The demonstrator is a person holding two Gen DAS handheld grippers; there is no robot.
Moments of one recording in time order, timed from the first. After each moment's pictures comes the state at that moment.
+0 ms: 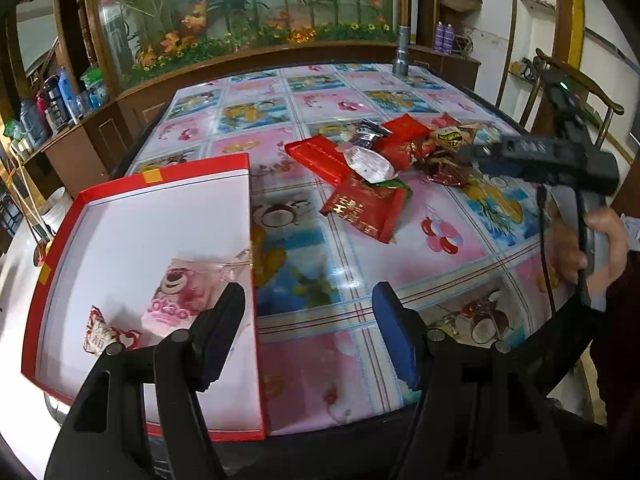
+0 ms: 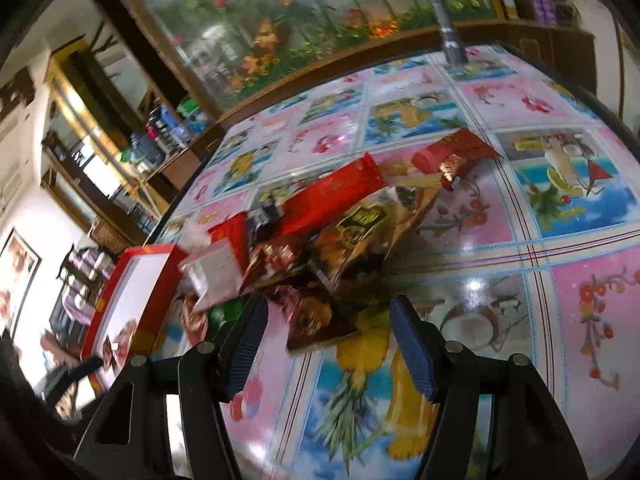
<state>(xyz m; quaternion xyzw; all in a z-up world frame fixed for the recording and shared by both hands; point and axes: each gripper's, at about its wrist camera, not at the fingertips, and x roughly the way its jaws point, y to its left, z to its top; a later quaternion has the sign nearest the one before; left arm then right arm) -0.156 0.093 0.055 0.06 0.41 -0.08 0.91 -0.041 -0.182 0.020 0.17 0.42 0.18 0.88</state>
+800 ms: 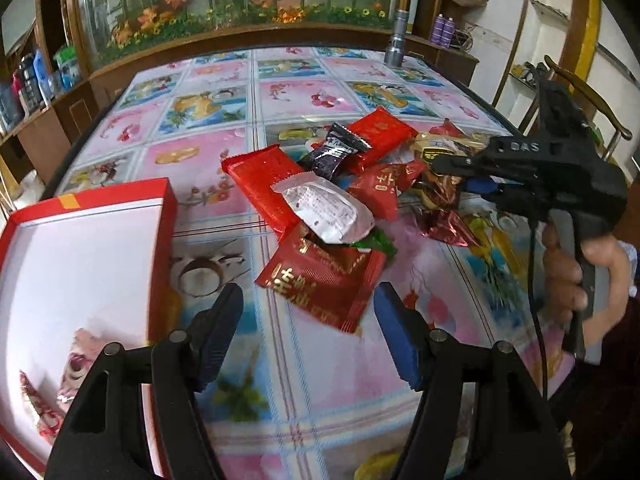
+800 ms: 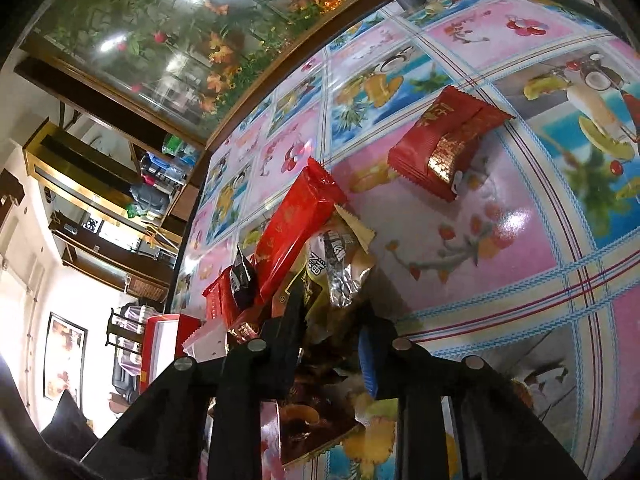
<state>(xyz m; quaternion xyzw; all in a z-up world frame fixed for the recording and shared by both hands) -0.069 0.045 0.033 0.02 0.45 -0.11 0.89 0.026 -0.207 -0.013 0.31 0.46 0.18 0.81</state>
